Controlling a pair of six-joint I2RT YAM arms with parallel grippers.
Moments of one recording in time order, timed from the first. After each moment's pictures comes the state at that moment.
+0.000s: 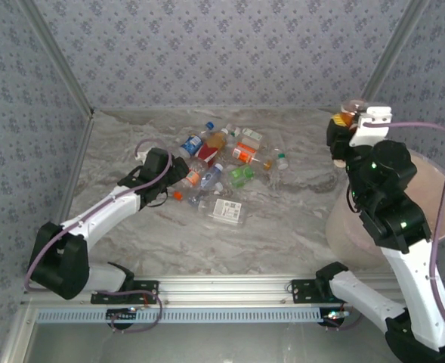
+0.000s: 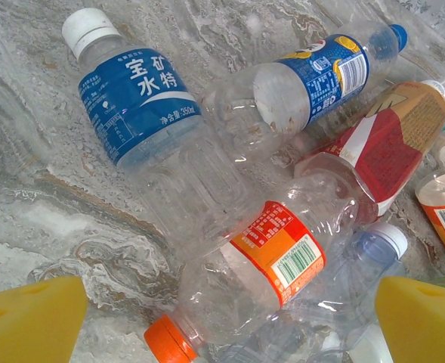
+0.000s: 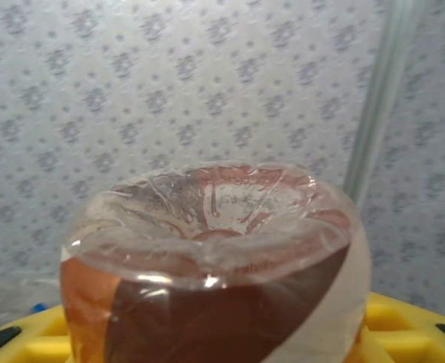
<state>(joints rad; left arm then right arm) -0.48 1.34 0.86 -0.32 -0.25 -0.86 0.43 0.83 1.37 -0.53 0.53 -0.07</state>
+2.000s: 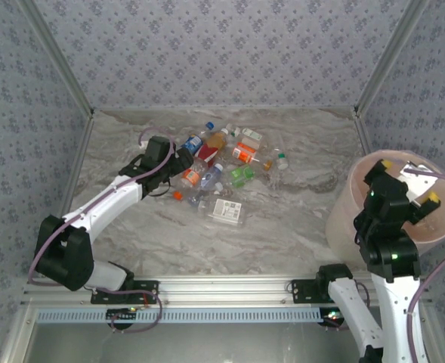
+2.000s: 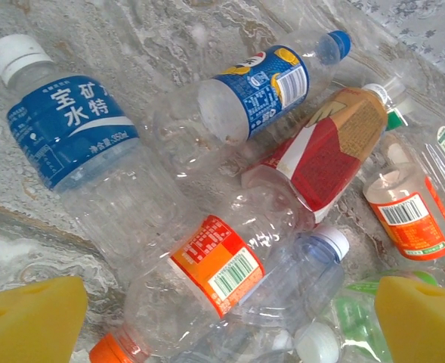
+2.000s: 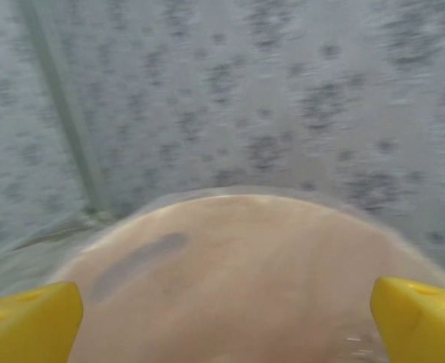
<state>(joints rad) -0.46 1.40 1.00 -0.37 -0.17 -0.83 0.11 0.58 1.04 -0.72 0.86 0.24</state>
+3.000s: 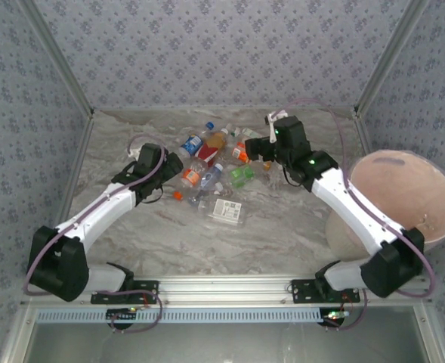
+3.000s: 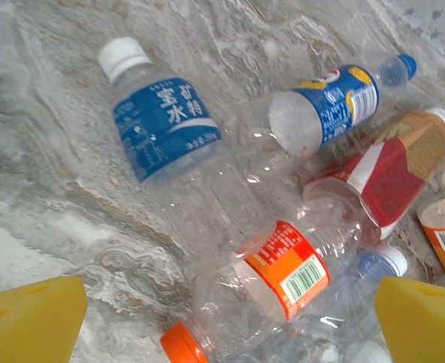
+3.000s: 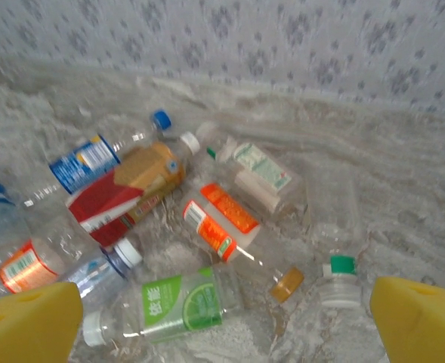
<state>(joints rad) -0.43 1.31 0.91 -0.40 -0.26 -0.87 0.52 1.37 1.26 -0.47 0.18 0.17</state>
